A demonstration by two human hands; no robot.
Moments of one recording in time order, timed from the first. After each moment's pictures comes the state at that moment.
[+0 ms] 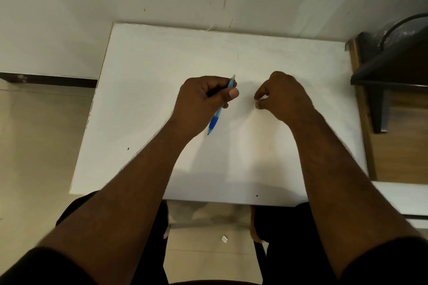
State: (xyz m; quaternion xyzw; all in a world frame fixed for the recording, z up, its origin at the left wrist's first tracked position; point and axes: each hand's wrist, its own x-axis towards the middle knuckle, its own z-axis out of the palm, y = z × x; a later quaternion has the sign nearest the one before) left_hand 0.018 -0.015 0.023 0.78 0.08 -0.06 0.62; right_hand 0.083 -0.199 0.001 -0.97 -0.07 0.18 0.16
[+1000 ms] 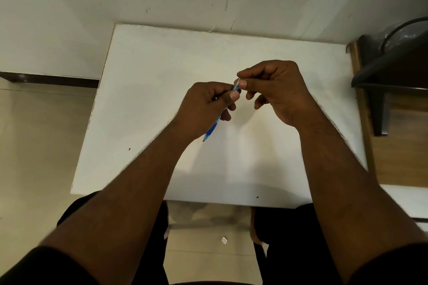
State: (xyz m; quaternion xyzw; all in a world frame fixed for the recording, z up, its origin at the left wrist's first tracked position) left_hand 0.019 -0.013 0.016 0.81 0.03 -0.09 0.58; right_hand 0.069 -0.181 0.034 -0.75 -0.05 0.18 0.64
